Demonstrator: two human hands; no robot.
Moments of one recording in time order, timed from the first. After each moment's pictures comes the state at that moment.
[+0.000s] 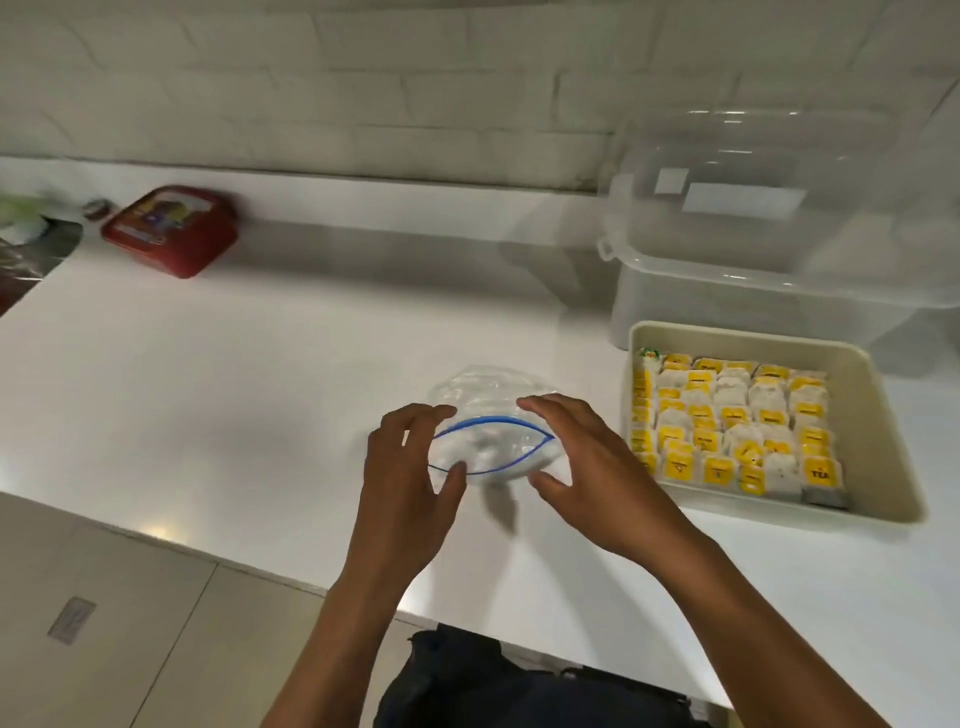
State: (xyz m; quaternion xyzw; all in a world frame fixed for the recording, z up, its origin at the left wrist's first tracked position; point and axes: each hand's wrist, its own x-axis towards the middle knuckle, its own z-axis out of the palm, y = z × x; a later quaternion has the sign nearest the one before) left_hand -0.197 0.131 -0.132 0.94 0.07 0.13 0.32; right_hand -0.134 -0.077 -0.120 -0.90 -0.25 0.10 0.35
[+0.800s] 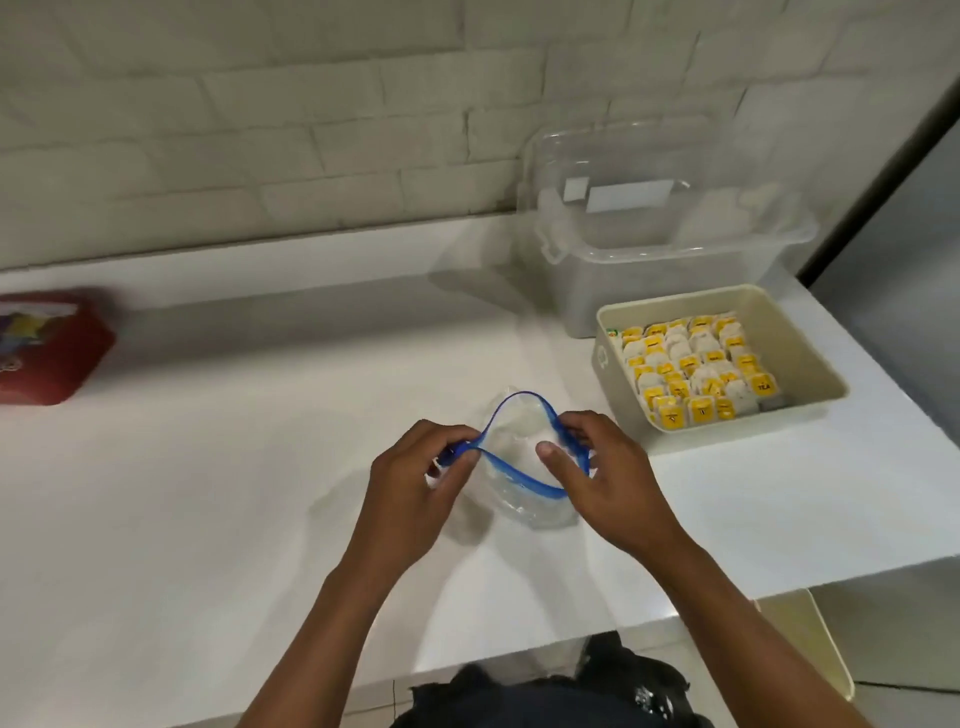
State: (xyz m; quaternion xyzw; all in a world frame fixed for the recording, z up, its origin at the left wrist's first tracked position) left_hand -0.149 0.224 -0.123 0.86 -0.17 0.07 0.47; right_hand -0.176 0.000 -0.139 -0.88 0.04 -0.07 0.47
